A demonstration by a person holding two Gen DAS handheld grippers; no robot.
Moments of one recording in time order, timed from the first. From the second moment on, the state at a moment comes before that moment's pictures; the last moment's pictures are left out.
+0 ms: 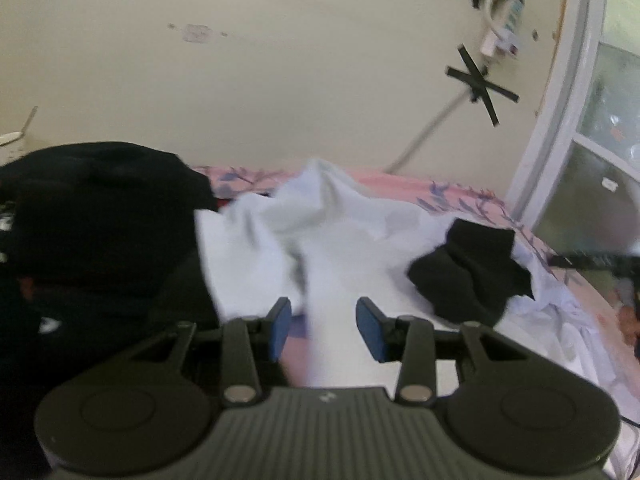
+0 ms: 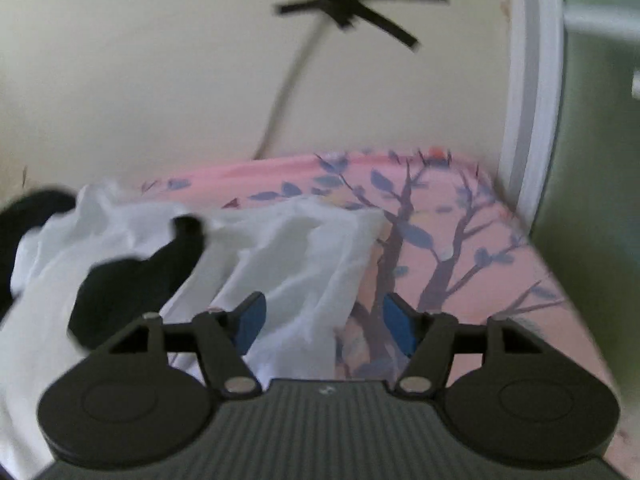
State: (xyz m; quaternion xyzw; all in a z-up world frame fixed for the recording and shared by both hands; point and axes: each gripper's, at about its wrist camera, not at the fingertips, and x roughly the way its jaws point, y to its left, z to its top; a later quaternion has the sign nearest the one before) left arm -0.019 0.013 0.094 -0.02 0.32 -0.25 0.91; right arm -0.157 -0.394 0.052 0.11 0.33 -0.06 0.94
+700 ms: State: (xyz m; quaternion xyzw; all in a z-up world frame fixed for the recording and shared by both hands) left arm -0.032 0.120 0.108 -0.09 0.29 -0.13 0.94; right arm -0.126 -0.365 0.085 0.04 0.27 -0.05 0.96
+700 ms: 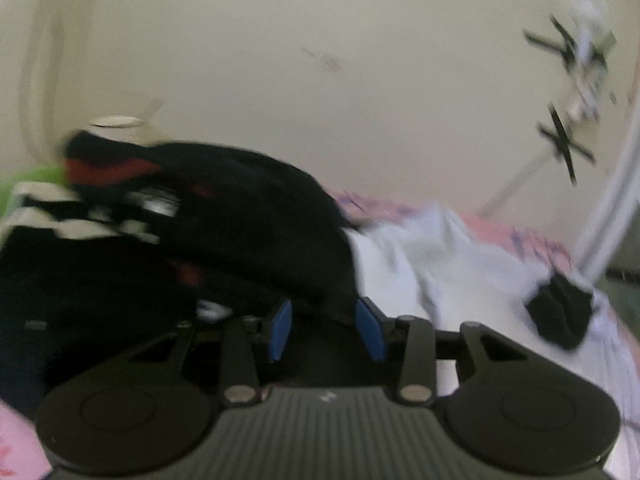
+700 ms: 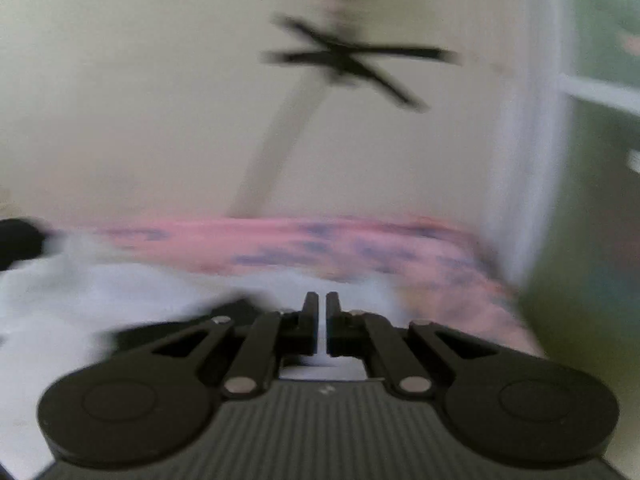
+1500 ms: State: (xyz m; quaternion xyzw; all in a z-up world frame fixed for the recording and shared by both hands) left arm -0.113 0.266 0.104 -0.20 0.24 -0.02 0.95; right arm -0.104 -0.021 0.095 -0.04 0.33 0.39 0.86
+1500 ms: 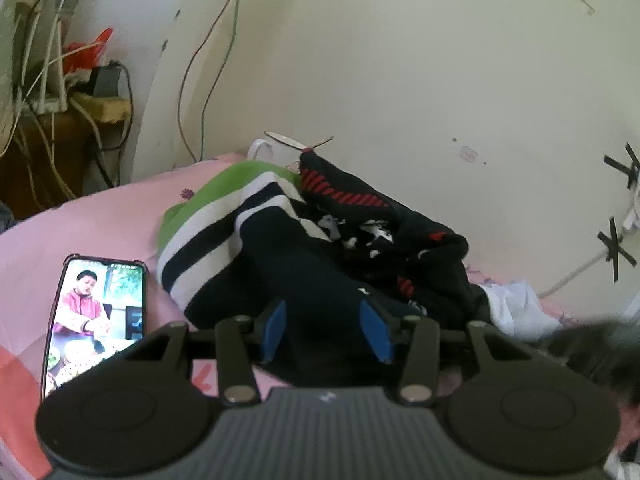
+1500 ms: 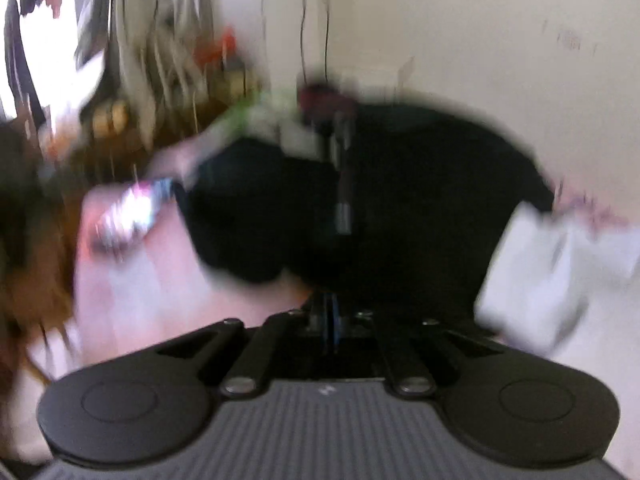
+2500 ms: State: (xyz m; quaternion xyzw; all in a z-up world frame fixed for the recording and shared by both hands) left arm 0.104 -0.066 0.067 -0.04 0.41 -0.25 0.88; right arm -0.134 -0.389 0.059 0.11 0.24 0.01 0.96
